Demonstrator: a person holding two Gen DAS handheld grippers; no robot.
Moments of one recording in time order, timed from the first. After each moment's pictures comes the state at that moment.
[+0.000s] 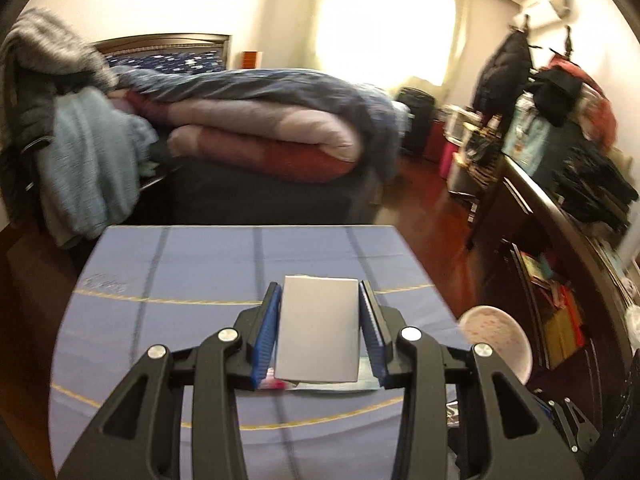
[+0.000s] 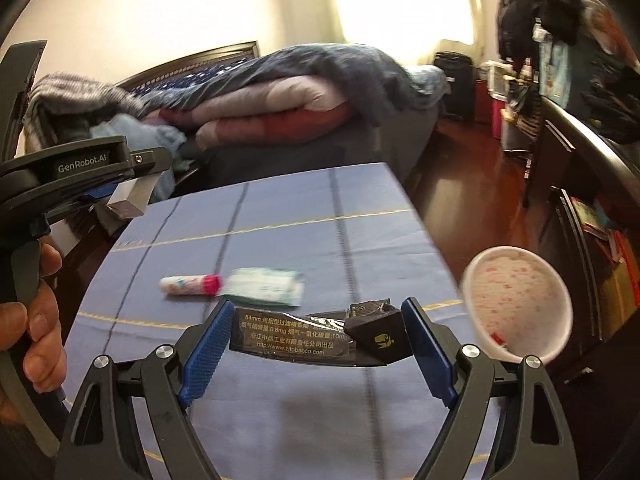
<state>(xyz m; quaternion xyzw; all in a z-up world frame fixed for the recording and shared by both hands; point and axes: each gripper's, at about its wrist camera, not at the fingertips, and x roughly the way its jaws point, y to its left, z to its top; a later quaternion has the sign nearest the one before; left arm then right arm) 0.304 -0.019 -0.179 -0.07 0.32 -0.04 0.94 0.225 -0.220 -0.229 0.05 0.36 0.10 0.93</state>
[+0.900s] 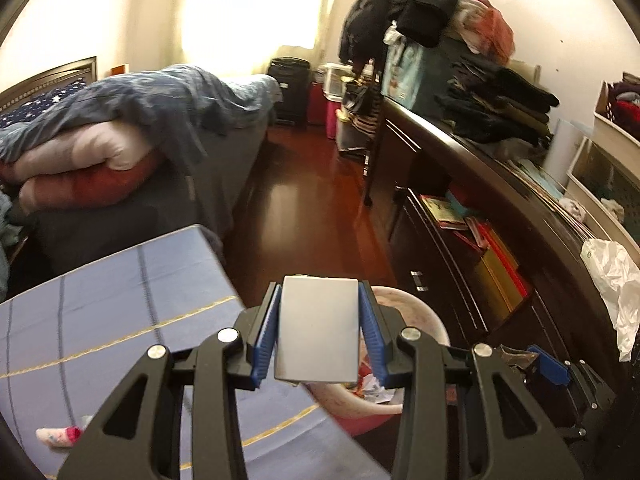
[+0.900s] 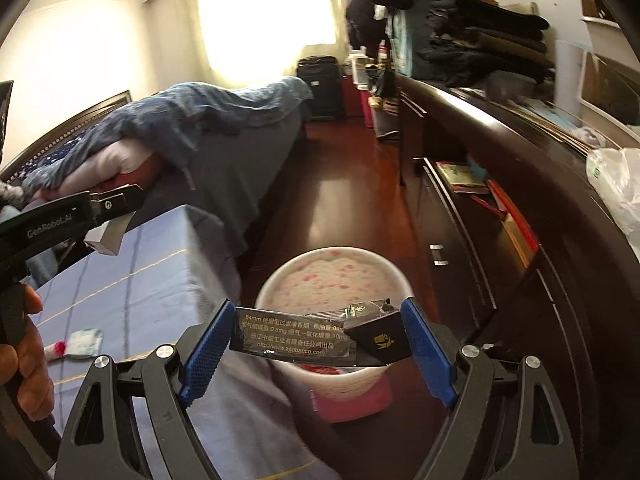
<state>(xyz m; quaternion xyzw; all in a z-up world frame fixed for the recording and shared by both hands) 0.354 -0.254 -0.206 0.02 0.34 -0.24 0.91 0.228 -0.428 -0.246 0.12 0.34 -0.11 0.93</state>
